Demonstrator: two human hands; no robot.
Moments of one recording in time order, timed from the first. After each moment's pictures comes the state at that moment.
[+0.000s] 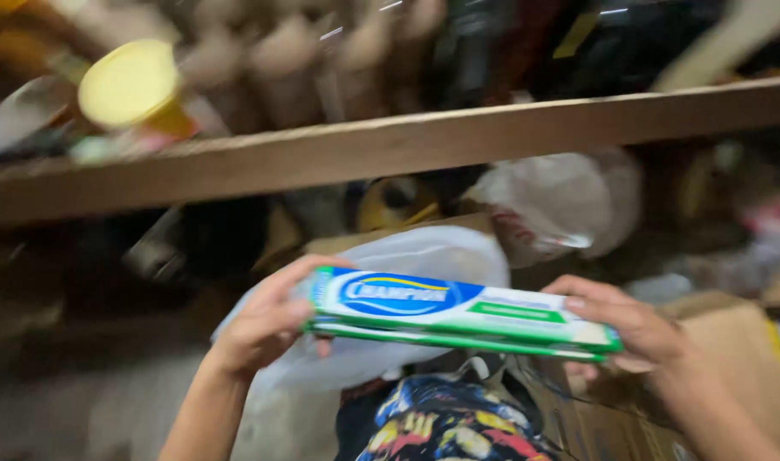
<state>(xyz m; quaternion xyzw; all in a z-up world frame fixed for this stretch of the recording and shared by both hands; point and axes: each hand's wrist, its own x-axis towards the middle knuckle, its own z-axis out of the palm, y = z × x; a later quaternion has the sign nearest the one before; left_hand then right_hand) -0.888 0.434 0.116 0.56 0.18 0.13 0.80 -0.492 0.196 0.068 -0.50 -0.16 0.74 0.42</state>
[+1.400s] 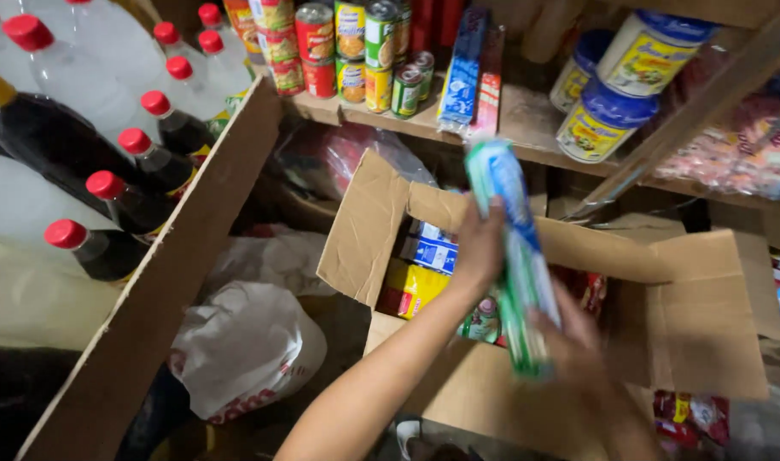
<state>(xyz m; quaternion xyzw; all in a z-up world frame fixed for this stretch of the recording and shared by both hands) -0.276 -0.009 0.048 0.60 -0.04 0.01 0.80 -0.432 -0.133 0.038 -0.76 0.14 0.06 0.63</state>
